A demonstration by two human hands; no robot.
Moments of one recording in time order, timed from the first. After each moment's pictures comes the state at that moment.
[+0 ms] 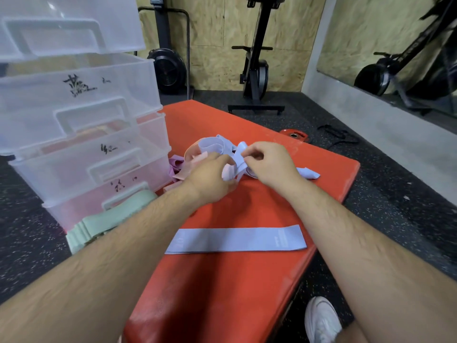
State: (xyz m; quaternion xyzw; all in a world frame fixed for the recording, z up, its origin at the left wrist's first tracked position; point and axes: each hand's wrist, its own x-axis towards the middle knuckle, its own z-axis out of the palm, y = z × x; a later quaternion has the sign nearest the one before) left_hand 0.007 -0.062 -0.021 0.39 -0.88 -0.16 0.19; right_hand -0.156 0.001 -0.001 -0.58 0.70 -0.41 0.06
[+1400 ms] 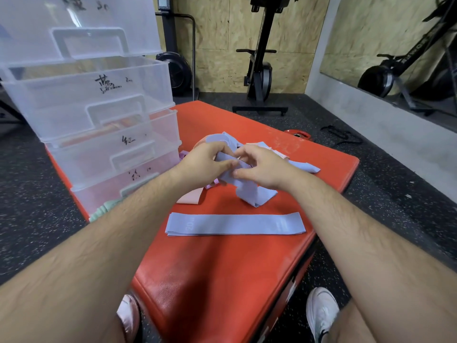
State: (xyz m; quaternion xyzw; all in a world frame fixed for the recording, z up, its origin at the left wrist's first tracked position) left_hand 0.045 -0.021 0.025 0.36 -0.82 -0.35 0.27; right_hand -0.129 0.035 0.011 -0.65 0.65 -0.32 0.25
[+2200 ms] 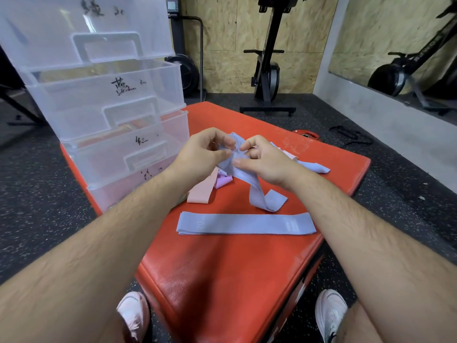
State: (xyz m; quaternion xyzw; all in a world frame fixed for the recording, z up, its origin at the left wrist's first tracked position) left_hand 0.068 -0.032 0.023 0.32 -0.74 -0.44 0.39; right_hand -0.109 0.033 0.020 -0.59 0.61 -0.41 0.33
